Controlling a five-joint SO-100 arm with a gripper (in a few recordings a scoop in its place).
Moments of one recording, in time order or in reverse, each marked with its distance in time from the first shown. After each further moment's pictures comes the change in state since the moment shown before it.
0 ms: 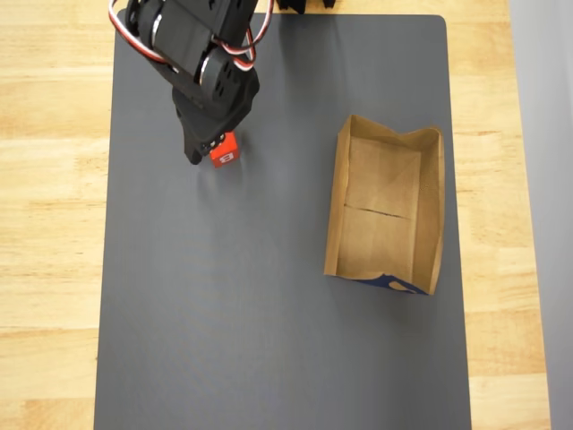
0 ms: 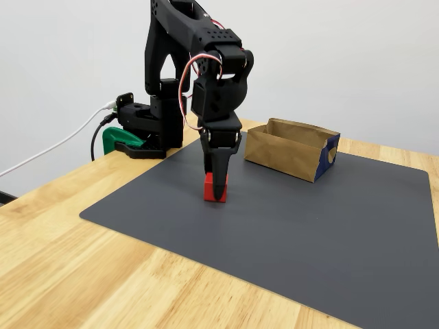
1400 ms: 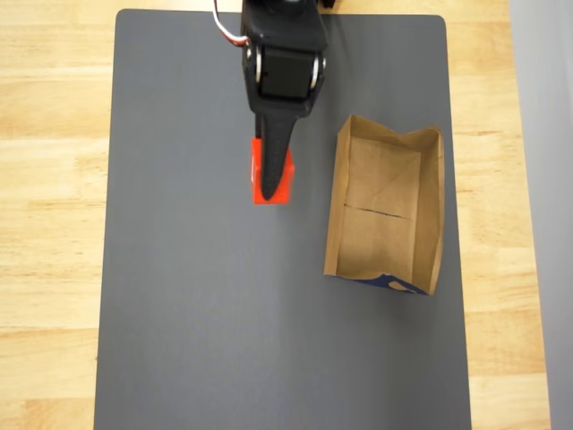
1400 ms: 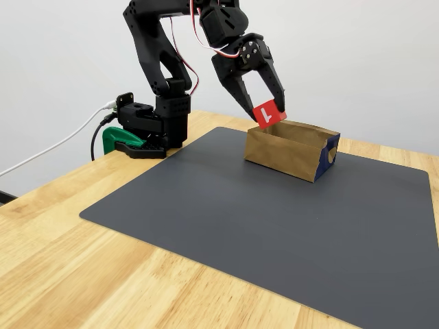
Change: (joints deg) arm -21.9 48.4 17.8 -17.1 -41.3
